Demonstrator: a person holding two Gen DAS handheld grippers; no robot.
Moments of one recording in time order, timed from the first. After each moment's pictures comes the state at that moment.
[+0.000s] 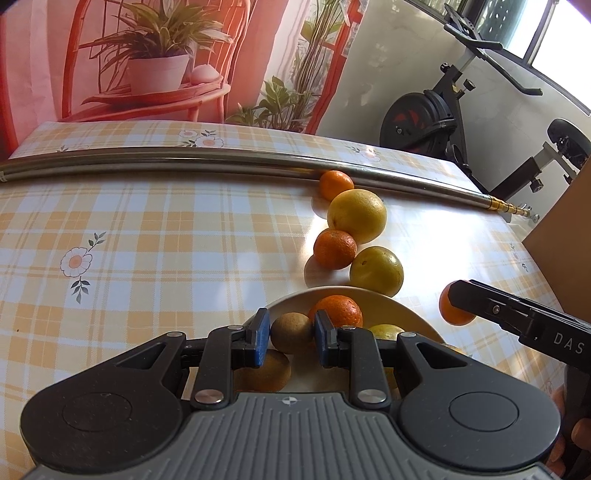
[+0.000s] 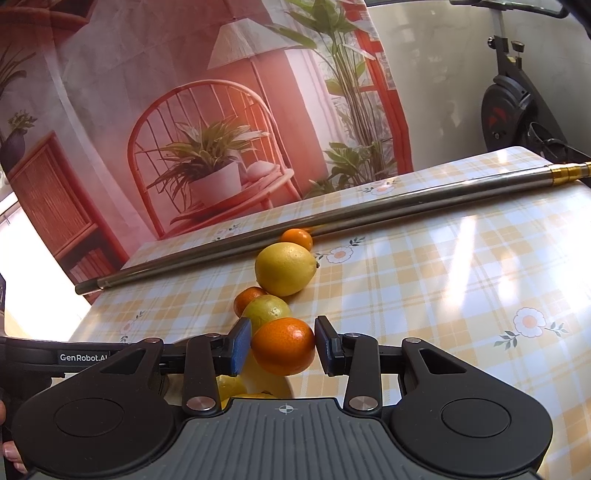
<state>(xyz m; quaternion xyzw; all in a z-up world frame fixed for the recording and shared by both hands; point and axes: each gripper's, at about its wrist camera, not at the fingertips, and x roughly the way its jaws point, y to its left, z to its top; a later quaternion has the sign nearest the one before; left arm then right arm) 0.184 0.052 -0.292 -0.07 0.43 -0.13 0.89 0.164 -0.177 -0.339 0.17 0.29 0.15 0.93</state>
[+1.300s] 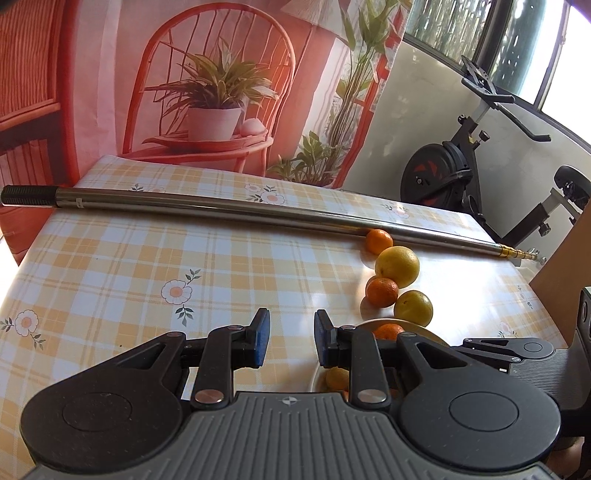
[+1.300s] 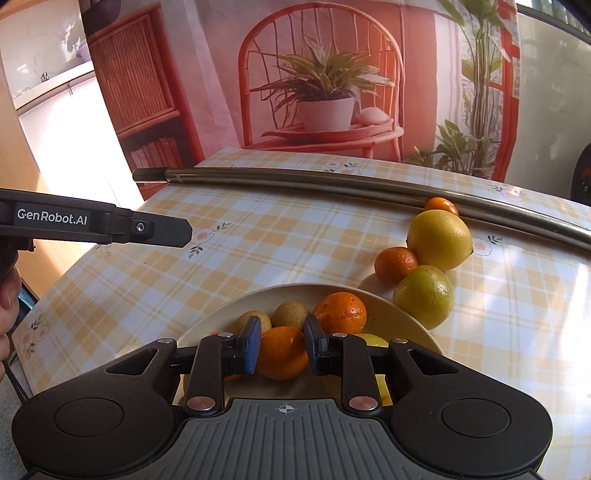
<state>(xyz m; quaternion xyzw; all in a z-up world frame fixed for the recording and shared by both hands) 0.150 0.120 -0.251 -0.08 0.36 -0.09 0.92 0.167 -0.048 -0.330 0.01 0.35 0.26 0.90</state>
